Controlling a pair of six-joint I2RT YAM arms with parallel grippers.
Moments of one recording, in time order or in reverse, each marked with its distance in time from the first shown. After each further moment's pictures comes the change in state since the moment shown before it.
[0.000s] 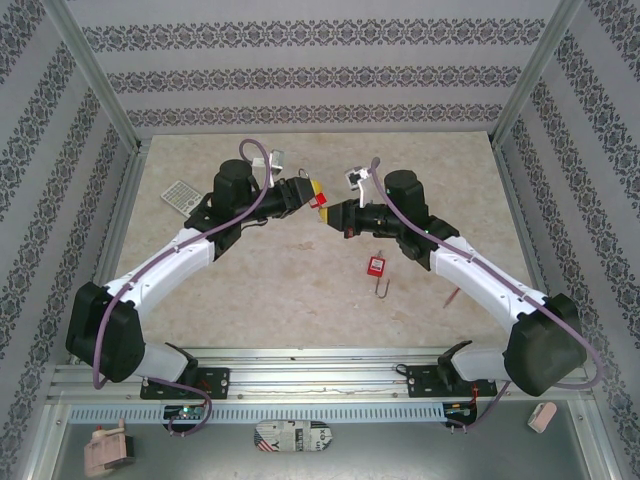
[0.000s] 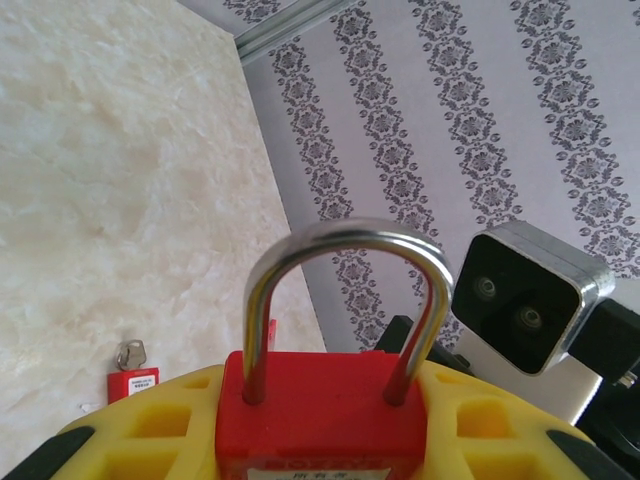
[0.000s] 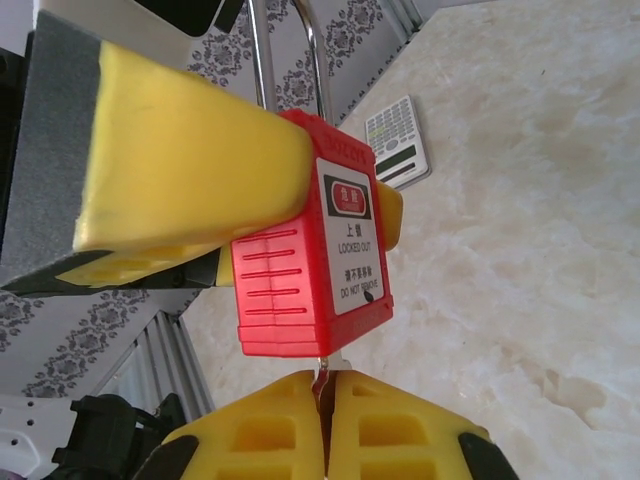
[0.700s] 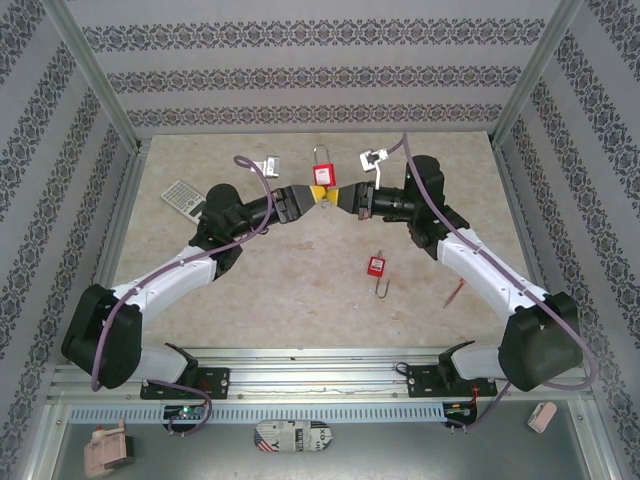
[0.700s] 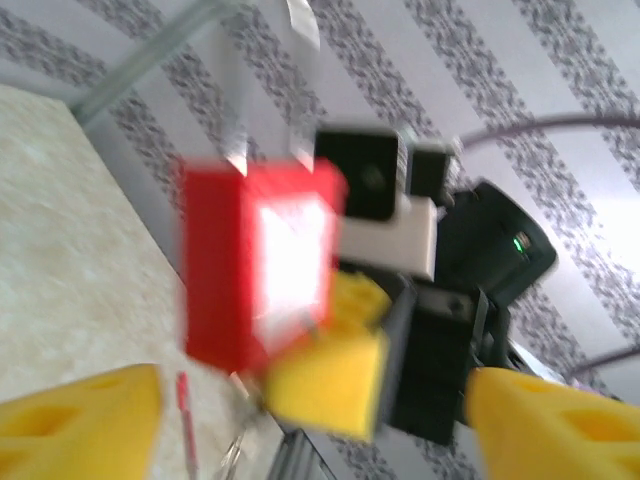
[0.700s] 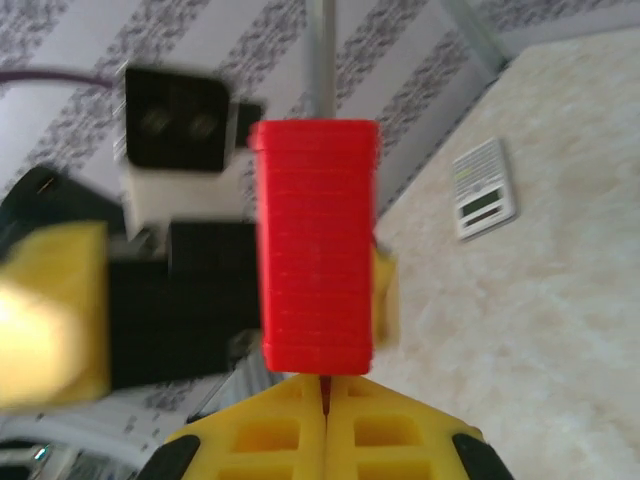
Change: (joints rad) left arm -0.033 -0.035 -0.202 0.557 0.082 -0.059; right arm -0.121 0.021 0.037 0.162 -0.224 0.175
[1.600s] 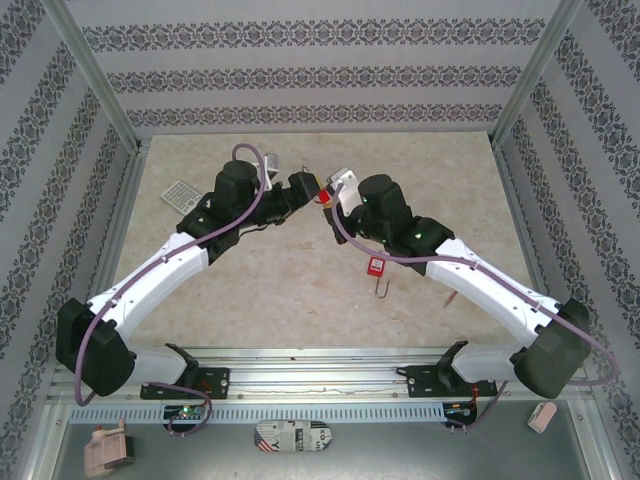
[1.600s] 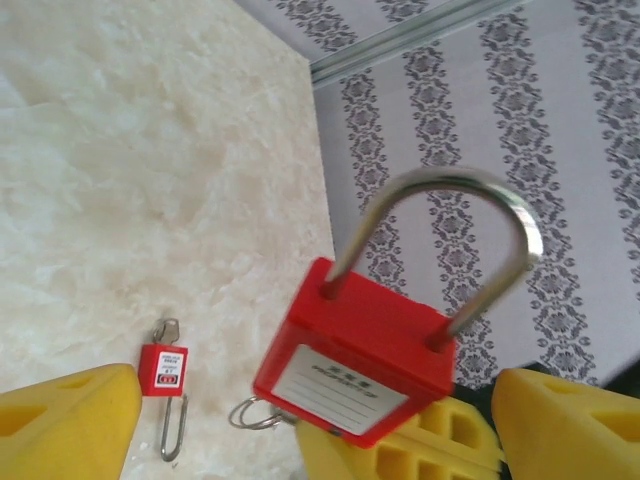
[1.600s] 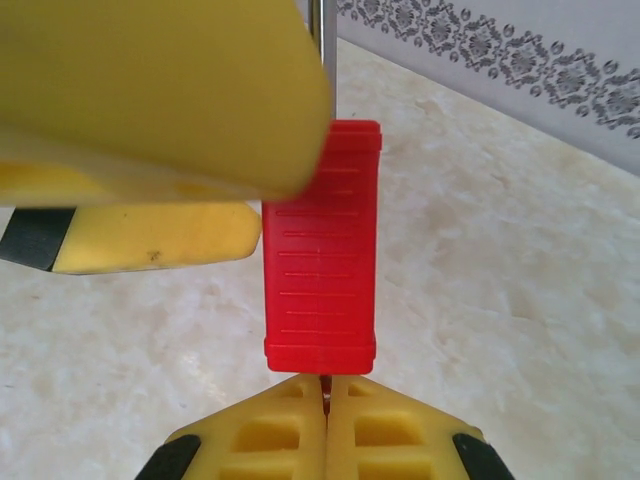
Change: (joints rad) left arm -0.039 -0.040 0.284 -0.850 -0.311 0.001; right arm 0.344 -0.046 0.130 -0.487 0.852 -0.634
